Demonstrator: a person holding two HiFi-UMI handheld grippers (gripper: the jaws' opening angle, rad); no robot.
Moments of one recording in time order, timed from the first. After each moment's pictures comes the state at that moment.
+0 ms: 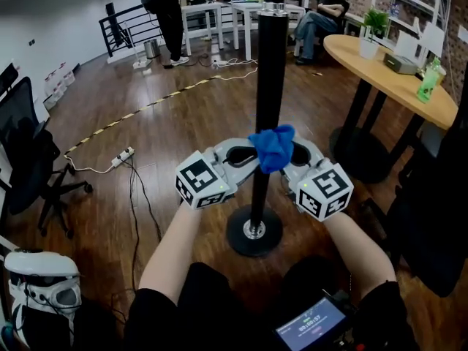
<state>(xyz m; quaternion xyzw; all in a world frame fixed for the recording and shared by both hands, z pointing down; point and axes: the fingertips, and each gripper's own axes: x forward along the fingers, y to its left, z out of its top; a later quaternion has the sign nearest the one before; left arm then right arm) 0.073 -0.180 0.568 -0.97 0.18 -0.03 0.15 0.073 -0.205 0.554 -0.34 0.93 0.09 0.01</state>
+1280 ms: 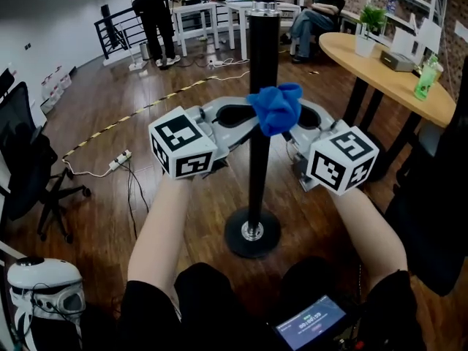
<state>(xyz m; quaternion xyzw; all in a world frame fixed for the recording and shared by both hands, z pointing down) 0.075 -0.192 0.454 -0.97 0.17 -0.01 0.16 0.080 -0.214 0.443 -0.34 0.94 0.07 0.06</state>
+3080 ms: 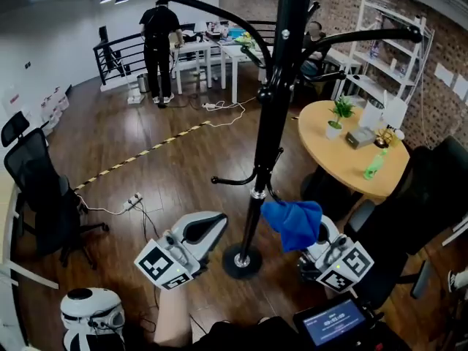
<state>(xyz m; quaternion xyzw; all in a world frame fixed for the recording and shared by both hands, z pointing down) -0.036 -0.070 0.126 -0.95 0.28 0.12 0.05 0.098 -0.071 0.103 -0.33 0.94 -0.02 0.13</state>
